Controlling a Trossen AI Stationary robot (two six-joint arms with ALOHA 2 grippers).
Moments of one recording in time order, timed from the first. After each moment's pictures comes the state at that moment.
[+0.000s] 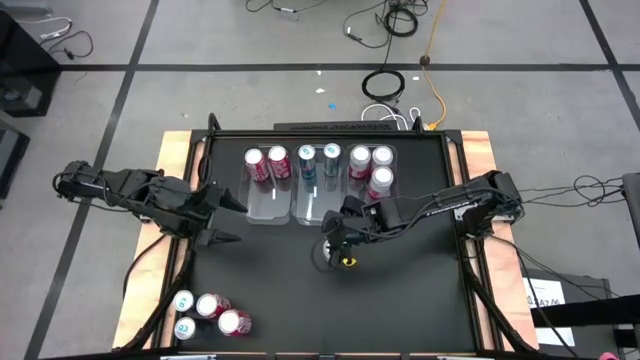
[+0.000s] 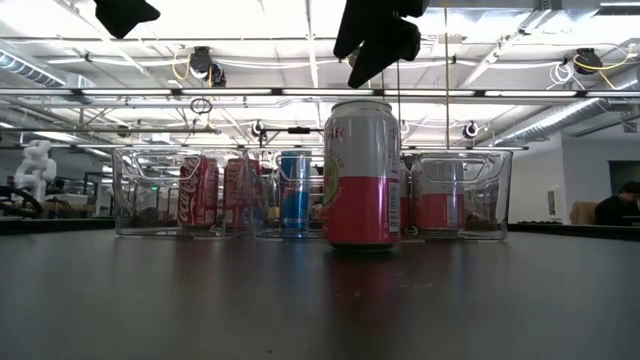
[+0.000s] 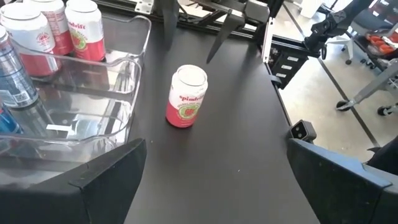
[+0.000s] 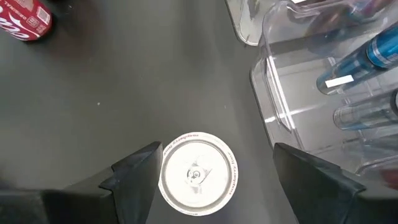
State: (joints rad) left arm -0.26 0.65 0.83 -0.63 -0.03 -0.31; right arm 0.23 1.78 1.59 -0.85 0.21 0.46
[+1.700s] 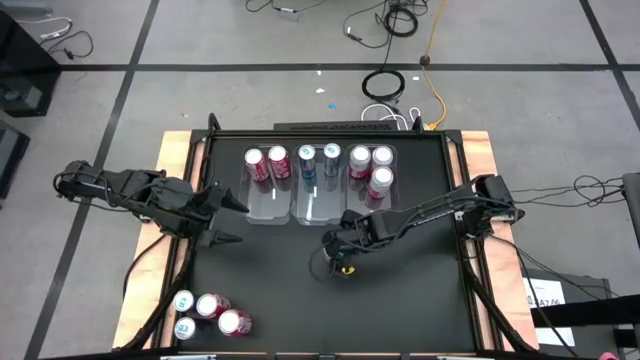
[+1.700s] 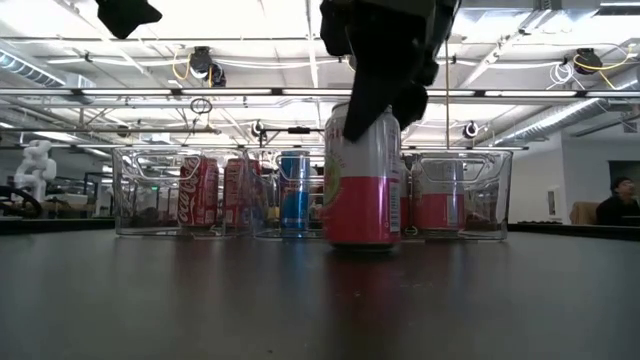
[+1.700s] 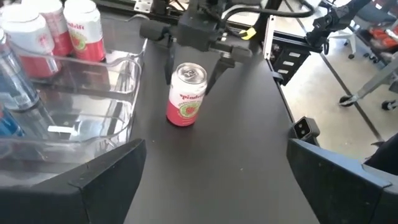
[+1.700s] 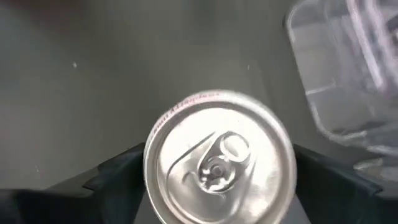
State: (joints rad) left arm -0.26 0.67 0.83 -0.63 -0.03 -0.29; right arm 0.23 1.84 1.39 -0.66 0.14 0.49
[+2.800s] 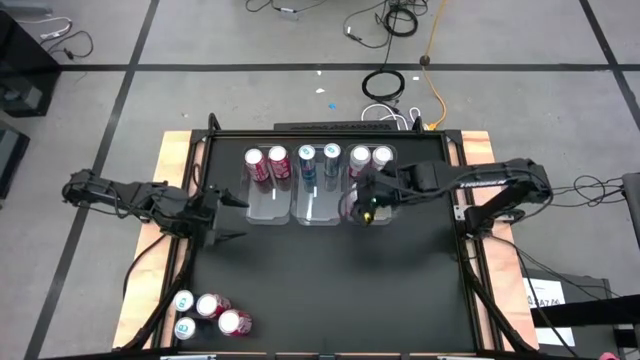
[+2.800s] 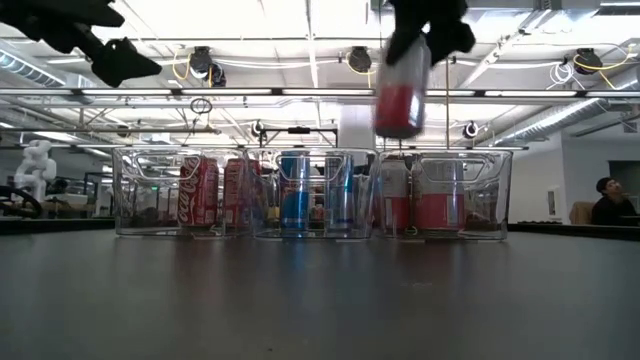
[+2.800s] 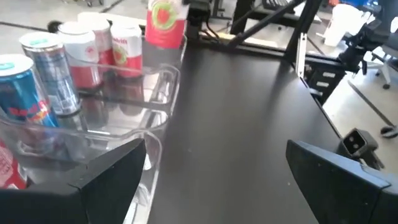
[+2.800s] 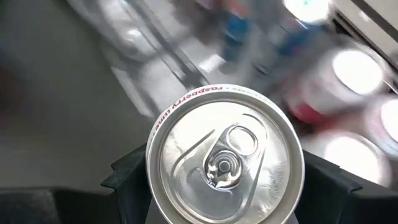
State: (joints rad) left arm -0.26 0.40 0.46 -0.39 -0.18 -0.22; right arm 0.06 1.51 1.47 -1.01 0.34 0.64
